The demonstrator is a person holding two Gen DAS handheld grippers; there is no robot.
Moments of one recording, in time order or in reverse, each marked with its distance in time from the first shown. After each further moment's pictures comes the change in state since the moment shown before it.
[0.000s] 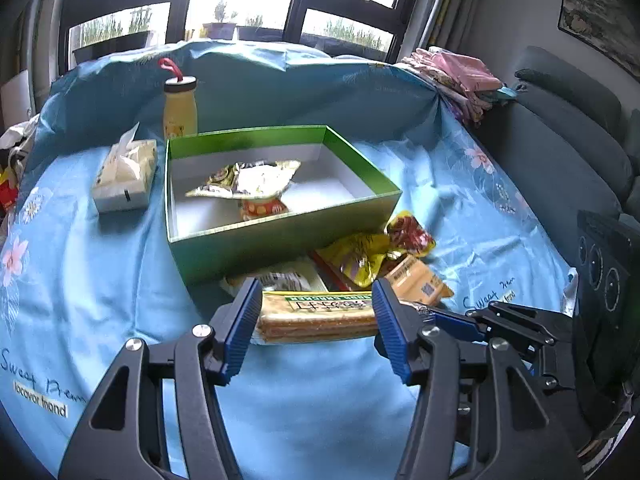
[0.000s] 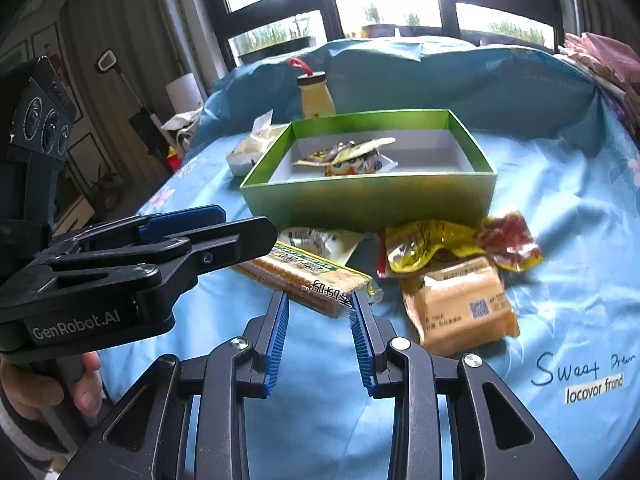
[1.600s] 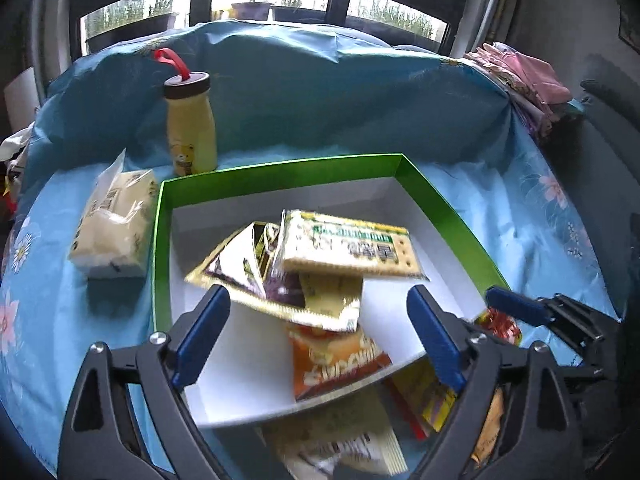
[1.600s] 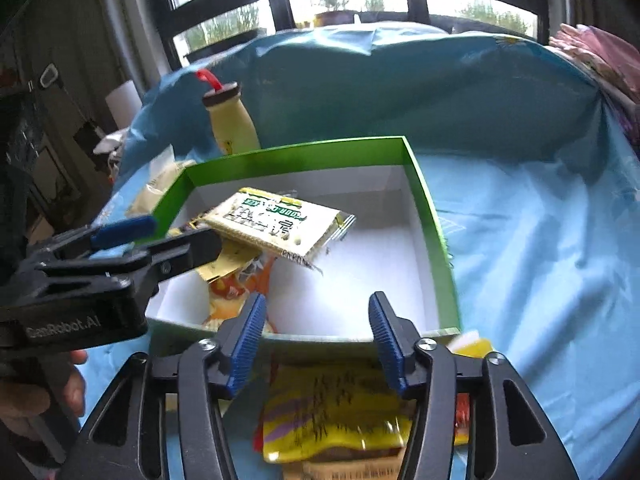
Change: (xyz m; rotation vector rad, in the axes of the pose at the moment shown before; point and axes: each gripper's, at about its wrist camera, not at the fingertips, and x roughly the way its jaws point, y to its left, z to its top) left arm 0.105 0.043 0.090 -0.059 0.071 0.142; right arm 0.074 -0.091 0.099 0.069 0.039 -0.107
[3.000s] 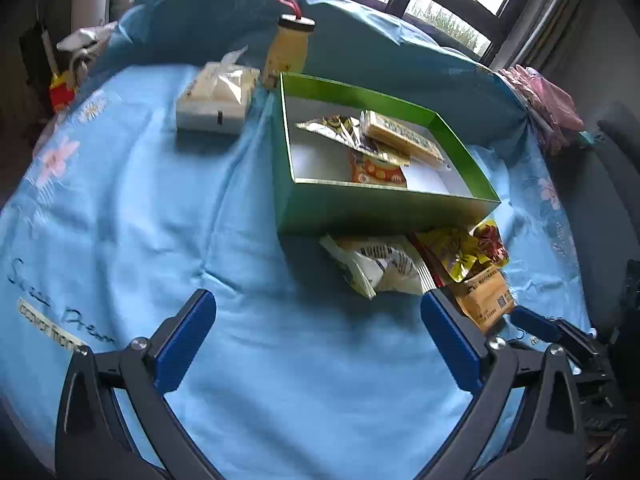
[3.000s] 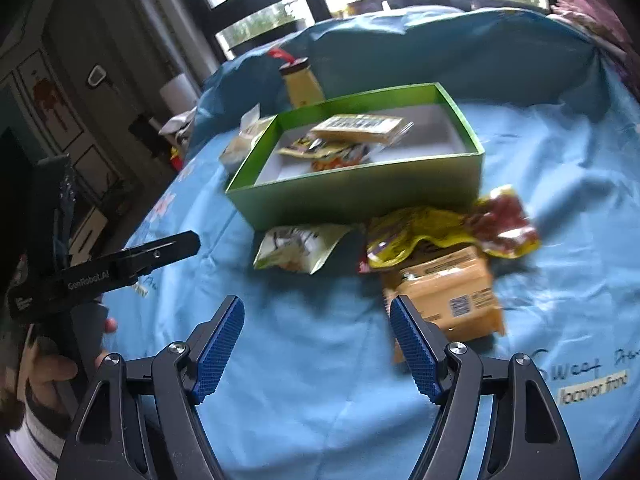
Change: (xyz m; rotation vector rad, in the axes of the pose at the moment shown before) left arm -0.087 0.048 -0.114 -0.232 0.069 0.010; right arm -0.068 0.045 -0.097 0.013 0.075 0.206
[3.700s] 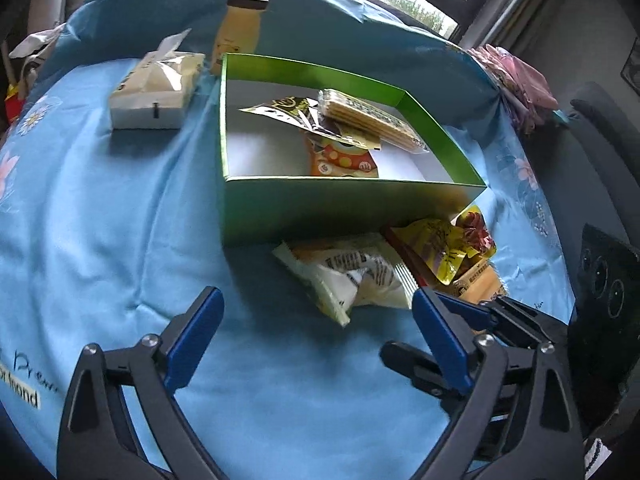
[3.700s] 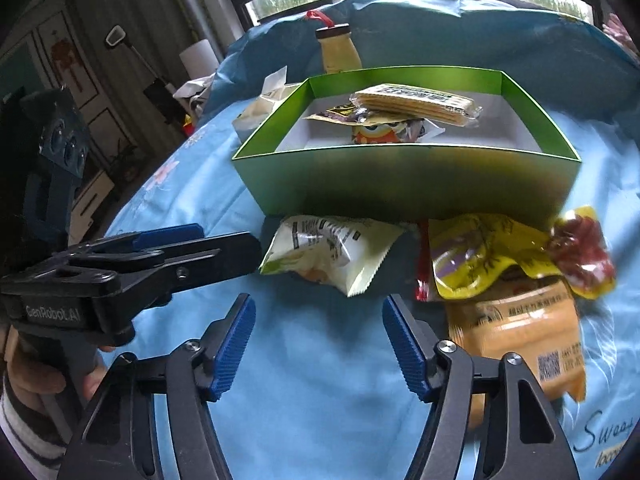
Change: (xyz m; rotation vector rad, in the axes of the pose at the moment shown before) left arm 0.048 -0.013 0.013 0.081 0.042 -0.133; right arm 0.072 0.017 0.014 -0.126 0.045 0.001
